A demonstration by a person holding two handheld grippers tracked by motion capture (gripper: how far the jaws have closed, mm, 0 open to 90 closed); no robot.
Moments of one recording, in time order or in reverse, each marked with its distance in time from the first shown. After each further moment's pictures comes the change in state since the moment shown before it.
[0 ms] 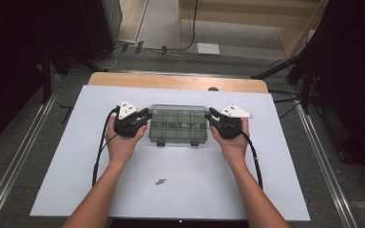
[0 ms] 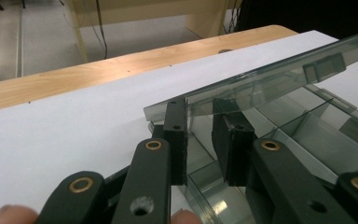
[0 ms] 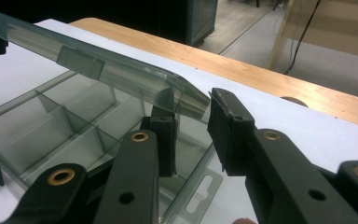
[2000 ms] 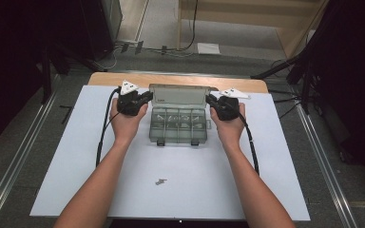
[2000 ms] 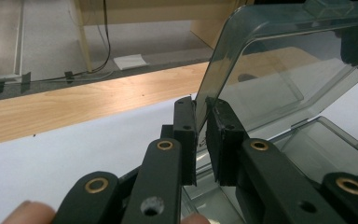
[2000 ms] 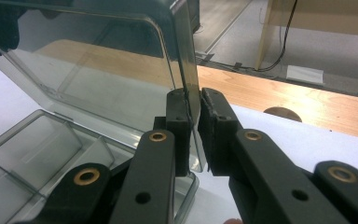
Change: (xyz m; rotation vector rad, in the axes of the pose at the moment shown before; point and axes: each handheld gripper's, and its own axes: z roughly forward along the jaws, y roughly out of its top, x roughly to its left) left arm 0.031 0.036 0.042 0.000 0.000 -0.090; right arm -0.027 0.028 0.041 0.016 -0.042 0.128
